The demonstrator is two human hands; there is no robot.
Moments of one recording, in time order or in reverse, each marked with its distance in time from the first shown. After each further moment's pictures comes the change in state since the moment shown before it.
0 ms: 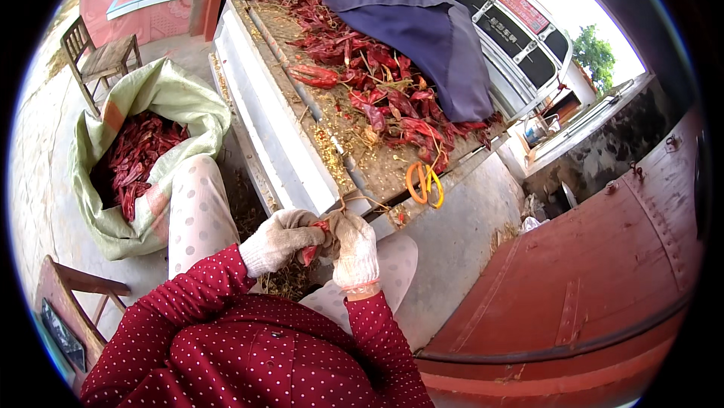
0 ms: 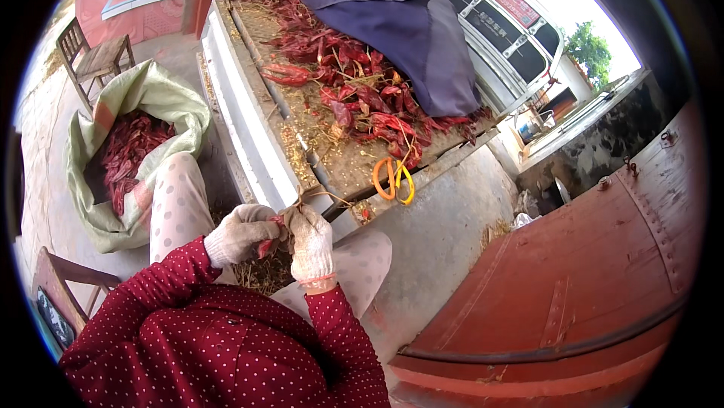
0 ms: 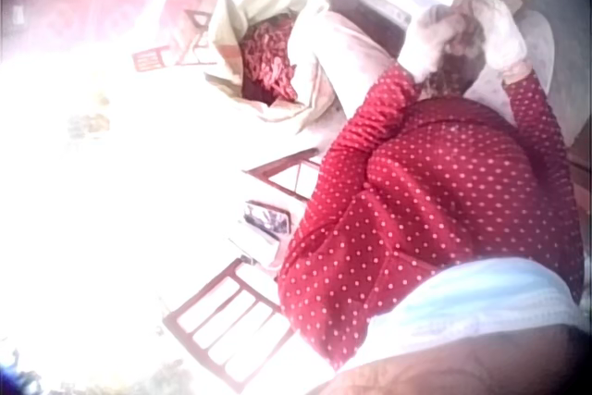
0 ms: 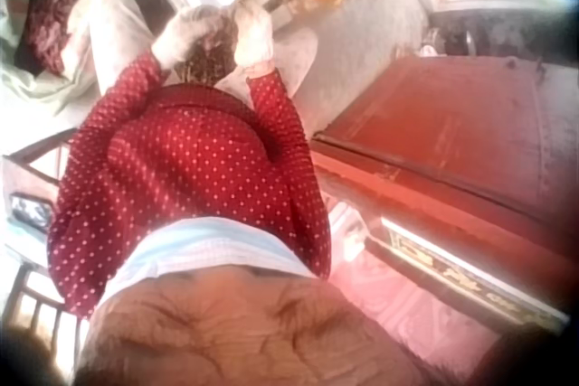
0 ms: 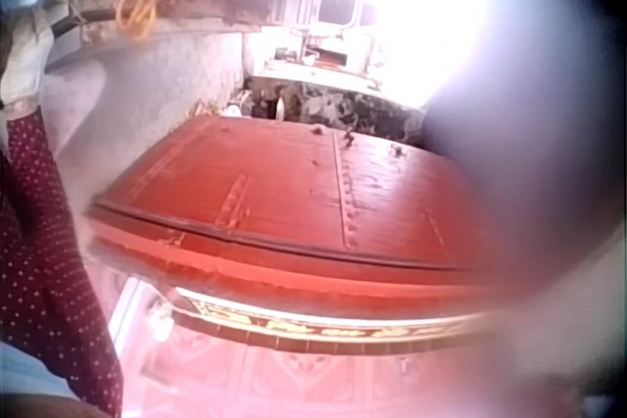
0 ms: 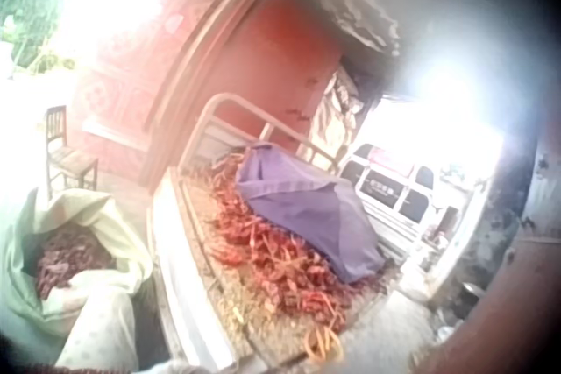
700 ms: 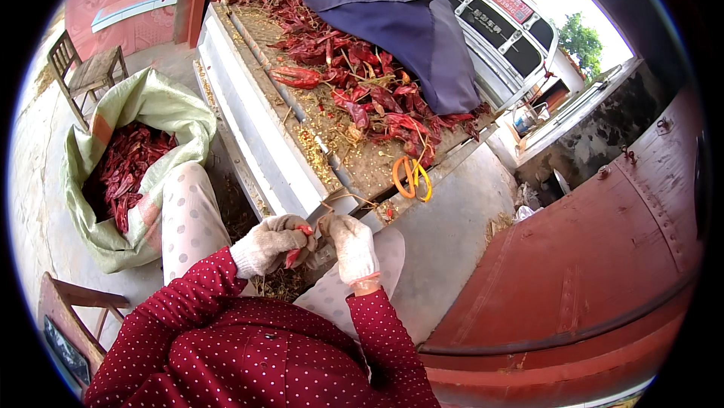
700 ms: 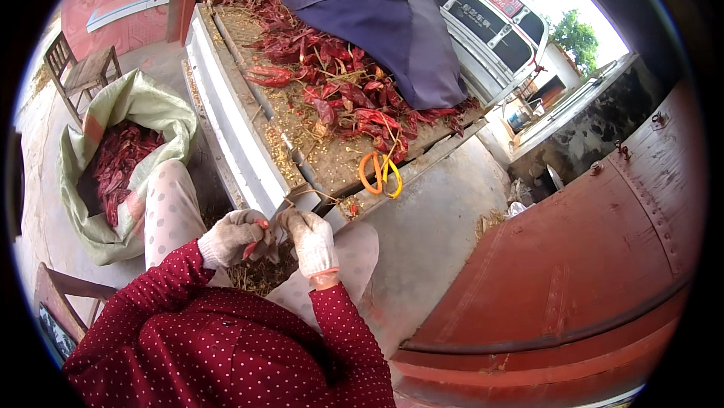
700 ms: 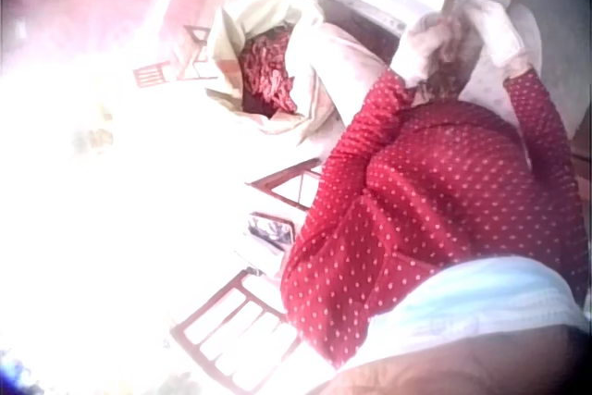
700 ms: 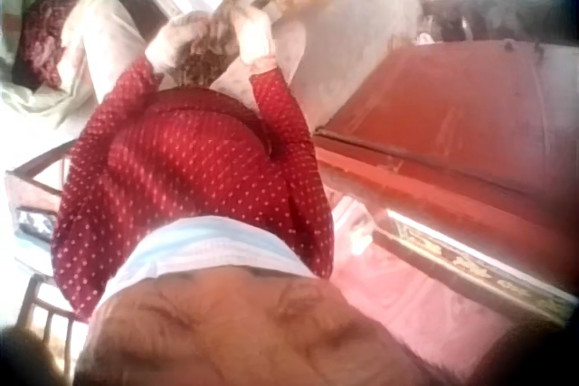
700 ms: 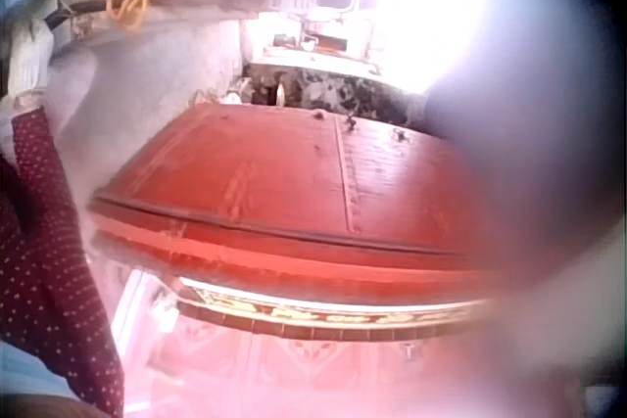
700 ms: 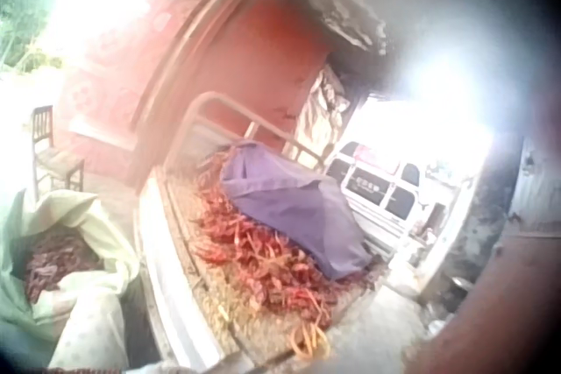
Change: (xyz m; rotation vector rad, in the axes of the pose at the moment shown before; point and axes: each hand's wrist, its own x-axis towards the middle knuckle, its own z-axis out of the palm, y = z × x) left_hand 0.003 -0.015 -0.011 -0.197 -0.108 -0.025; right_hand 0.001 -0.018 -0.022 -0.634 0.027 0.130
